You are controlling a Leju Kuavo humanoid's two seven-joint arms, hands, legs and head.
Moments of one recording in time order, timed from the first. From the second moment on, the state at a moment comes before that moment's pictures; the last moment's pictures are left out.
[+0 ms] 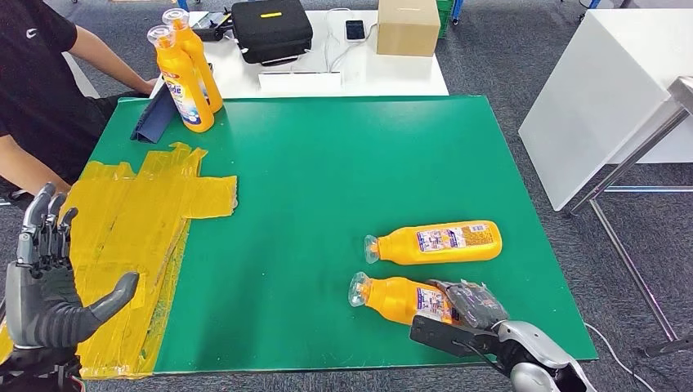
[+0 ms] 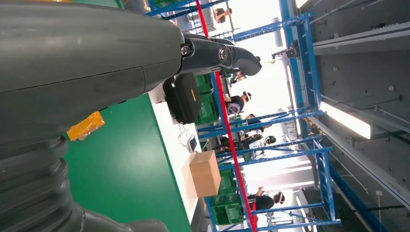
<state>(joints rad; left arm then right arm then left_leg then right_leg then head) 0.19 0.01 0.10 -2.06 0.12 -0.04 -0.24 0.08 -0.46 0.40 -1.71 0.63 0.23 0.15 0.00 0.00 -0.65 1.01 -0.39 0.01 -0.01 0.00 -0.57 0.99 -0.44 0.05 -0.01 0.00</state>
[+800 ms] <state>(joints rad) 0.13 -0.04 -0.13 -1.93 0.61 -0.12 -0.05 -0.34 -0.05 0.59 -1.63 0.19 0.11 0.22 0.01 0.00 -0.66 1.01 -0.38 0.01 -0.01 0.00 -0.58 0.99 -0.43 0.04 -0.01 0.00</state>
